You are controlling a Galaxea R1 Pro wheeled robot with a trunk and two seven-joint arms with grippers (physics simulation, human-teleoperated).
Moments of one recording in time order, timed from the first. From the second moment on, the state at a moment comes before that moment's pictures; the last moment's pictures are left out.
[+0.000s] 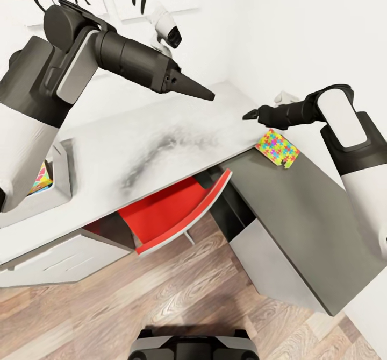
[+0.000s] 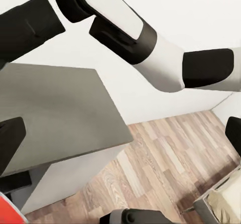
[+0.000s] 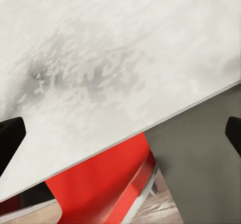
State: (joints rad) left arm -1.79 0.18 -0.66 -1.10 0.58 1.04 -1.30; right arm -1.47 -0.31 0.40 -1.11 -1.25 1.05 -0.41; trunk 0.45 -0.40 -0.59
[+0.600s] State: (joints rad) left arm -1.79 0.13 -0.72 -0.92 0.57 1.04 -1.19; right arm -1.37 -0.36 0.39 -1.11 -1.25 1.05 -0.41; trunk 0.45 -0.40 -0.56
